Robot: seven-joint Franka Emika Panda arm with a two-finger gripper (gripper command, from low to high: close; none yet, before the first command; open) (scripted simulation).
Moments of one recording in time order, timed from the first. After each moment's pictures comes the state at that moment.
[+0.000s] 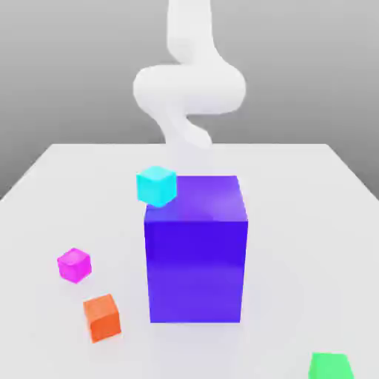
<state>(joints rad) -0.07 -0.73 0.00 -2.35 0.00 2.35 0.91</state>
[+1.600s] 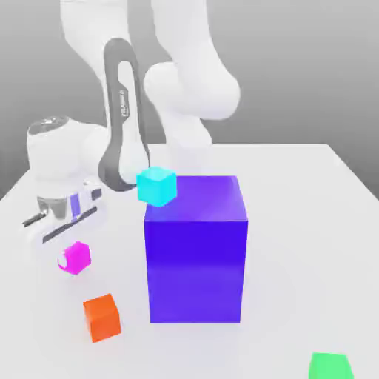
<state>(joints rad) -0.75 0.07 -0.03 -2.88 0.01 2.96 2.11</state>
